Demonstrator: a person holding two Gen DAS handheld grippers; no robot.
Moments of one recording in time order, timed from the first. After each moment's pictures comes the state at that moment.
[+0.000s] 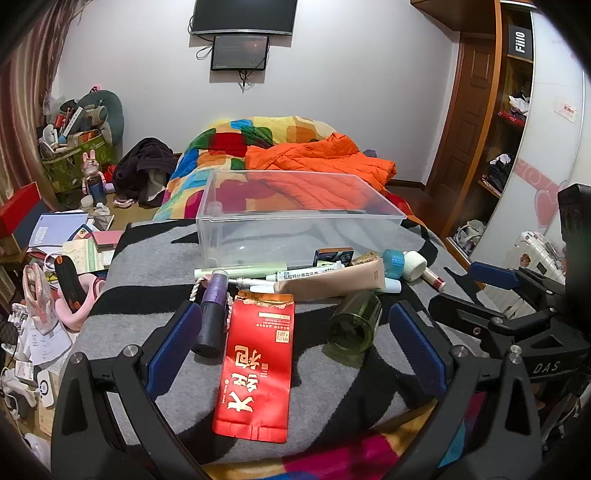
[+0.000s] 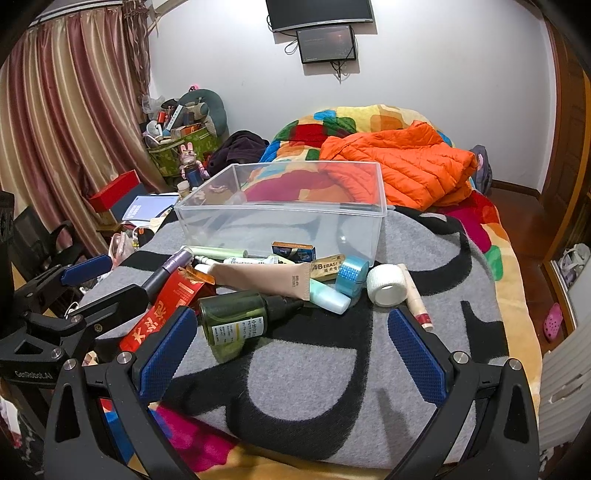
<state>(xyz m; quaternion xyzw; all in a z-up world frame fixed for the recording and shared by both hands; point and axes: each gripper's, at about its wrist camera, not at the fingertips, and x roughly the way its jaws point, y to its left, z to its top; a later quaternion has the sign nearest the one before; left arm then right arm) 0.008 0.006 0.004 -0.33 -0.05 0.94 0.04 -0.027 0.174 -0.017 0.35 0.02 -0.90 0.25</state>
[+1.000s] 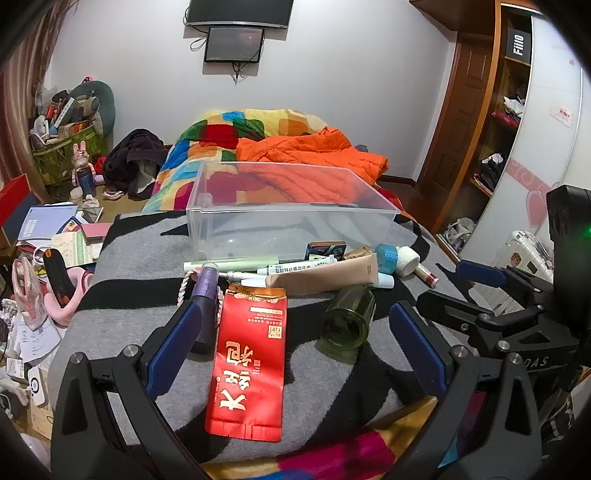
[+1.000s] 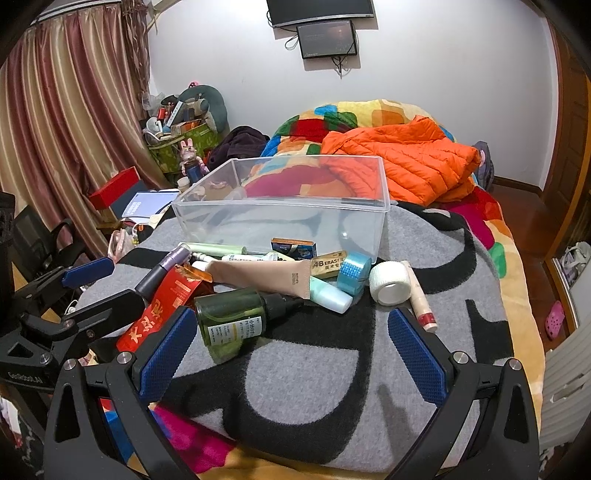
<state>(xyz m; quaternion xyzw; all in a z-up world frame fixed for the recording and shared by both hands) 0.004 0.003 0.000 -0.34 -0.06 0.94 0.06 -0.030 0.174 -0.019 0.36 0.01 -0.90 0.25</state>
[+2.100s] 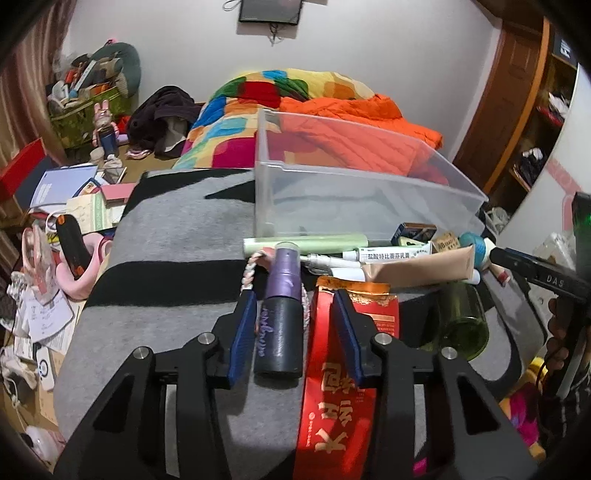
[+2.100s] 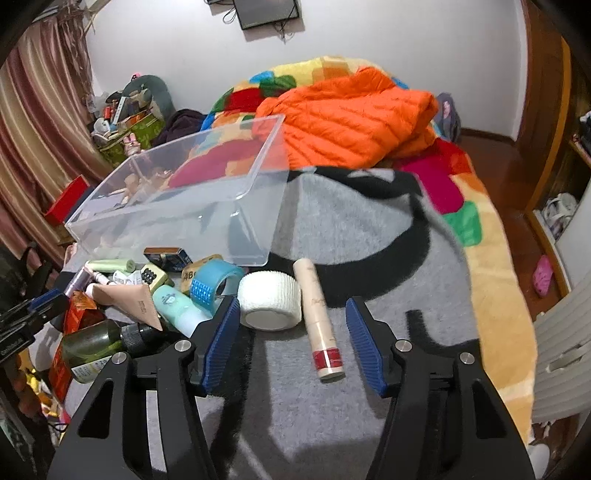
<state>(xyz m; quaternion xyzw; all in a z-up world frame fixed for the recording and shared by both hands) -0.048 -0.053 -0.048 -0.41 -0.07 0.91 0.00 -0.131 0.232 -0.064 0.44 -0.02 -0.88 0.19</state>
